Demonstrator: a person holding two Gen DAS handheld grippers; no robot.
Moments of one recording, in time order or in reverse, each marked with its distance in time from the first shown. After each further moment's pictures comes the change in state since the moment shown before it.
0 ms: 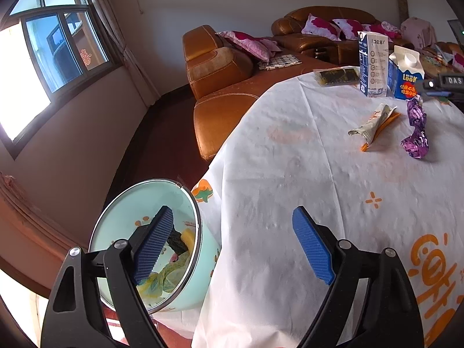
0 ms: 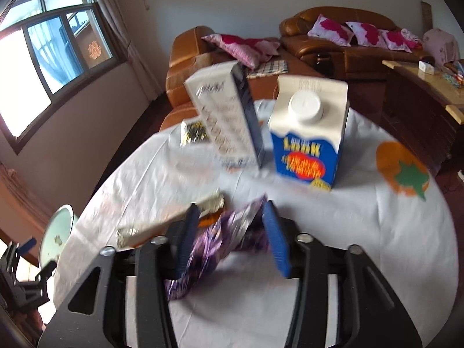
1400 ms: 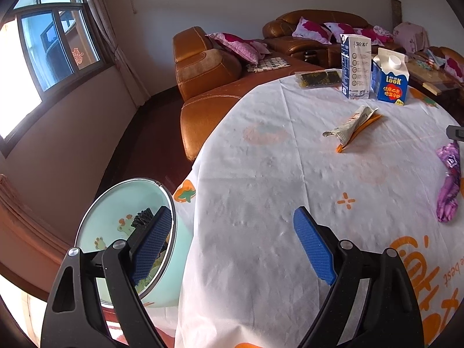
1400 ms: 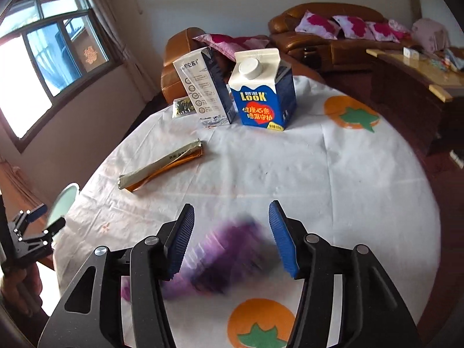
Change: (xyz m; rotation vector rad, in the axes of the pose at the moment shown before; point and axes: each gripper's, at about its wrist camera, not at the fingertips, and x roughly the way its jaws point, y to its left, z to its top) left arm -0.010 -0.021 -0.002 -0.005 -0.010 -0.061; right arm -0.067 -0.032 -0.079 0.052 0.021 0.006
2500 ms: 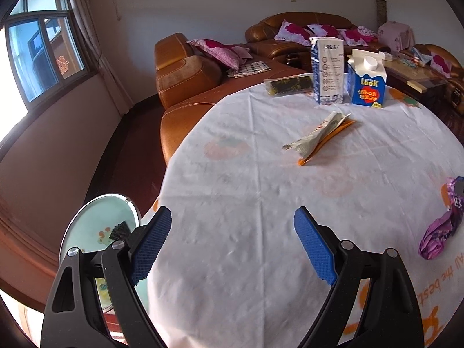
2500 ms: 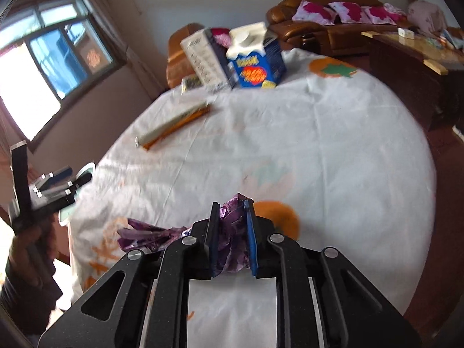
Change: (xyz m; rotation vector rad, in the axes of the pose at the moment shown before) left arm -0.001 -0.044 0.017 0.042 -0.025 -0.075; right arm -0.045 -0.013 -0.065 0.064 0.001 0.048
